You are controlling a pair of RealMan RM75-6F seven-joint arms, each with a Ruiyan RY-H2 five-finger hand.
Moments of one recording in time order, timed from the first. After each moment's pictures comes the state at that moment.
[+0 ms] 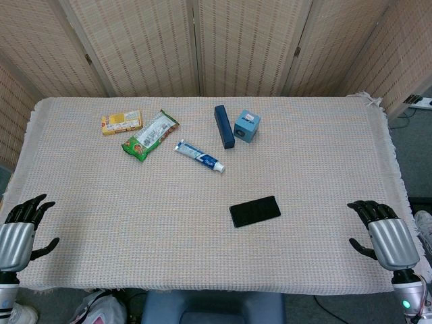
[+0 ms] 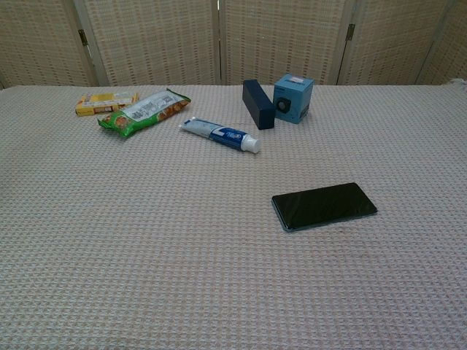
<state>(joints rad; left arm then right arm) -0.12 -1.10 -0.07 -1.68 1.48 1.48 0.16 0.14 -1.05 -0.03 -1.74 -1.56 1.51 -0.19</state>
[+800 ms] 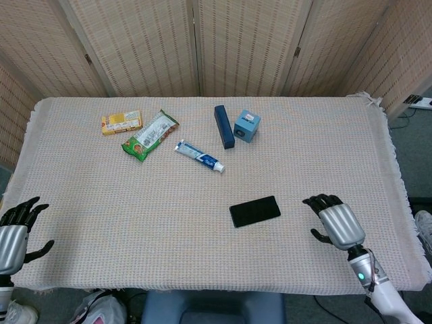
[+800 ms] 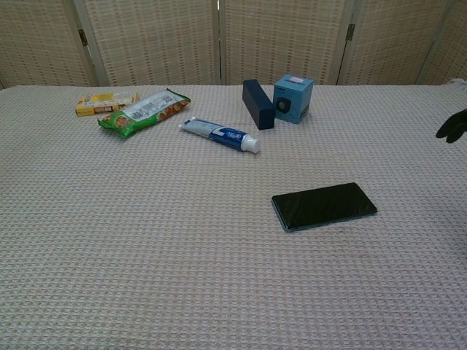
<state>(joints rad) -0.10 -1.09 -0.06 -1.67 1.47 1.49 0.12 0.33 -1.23 0.05 -1.65 -1.51 1.19 -0.27</state>
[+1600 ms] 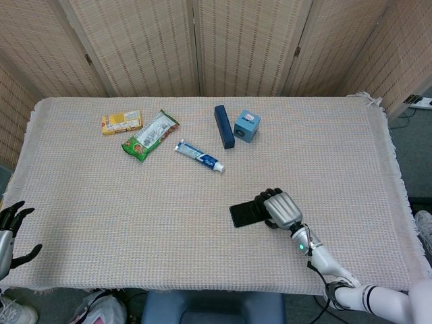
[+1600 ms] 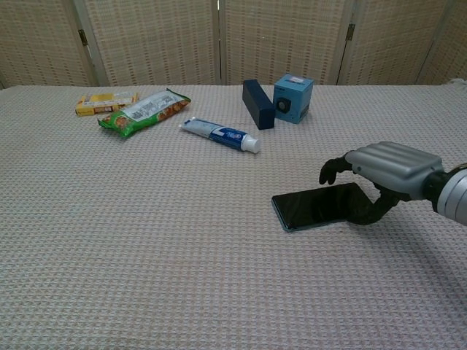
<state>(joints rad) -0.07 -1.08 -0.05 -1.63 1.45 1.51 0.07 0.58 -1.62 0.10 -1.26 -1.41 0.93 -0.25</state>
